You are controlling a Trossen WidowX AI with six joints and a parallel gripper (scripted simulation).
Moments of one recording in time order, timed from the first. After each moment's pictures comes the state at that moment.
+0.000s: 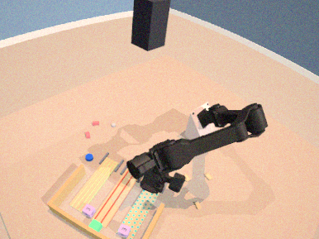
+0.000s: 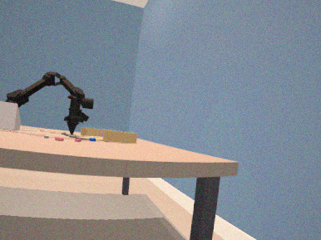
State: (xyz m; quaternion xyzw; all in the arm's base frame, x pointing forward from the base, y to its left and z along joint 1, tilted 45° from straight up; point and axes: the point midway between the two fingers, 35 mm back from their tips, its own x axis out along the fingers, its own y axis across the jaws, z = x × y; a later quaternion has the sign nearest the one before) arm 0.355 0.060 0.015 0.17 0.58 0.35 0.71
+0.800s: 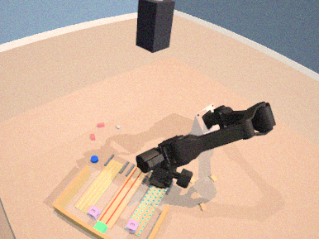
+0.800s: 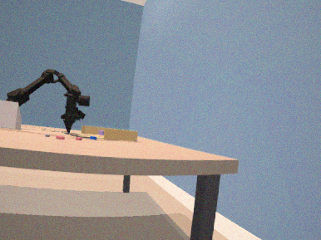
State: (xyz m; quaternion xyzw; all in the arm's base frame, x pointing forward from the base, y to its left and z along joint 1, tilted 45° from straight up) arm 0.332 0.054 0.007 0.17 0.58 0.35 0.72
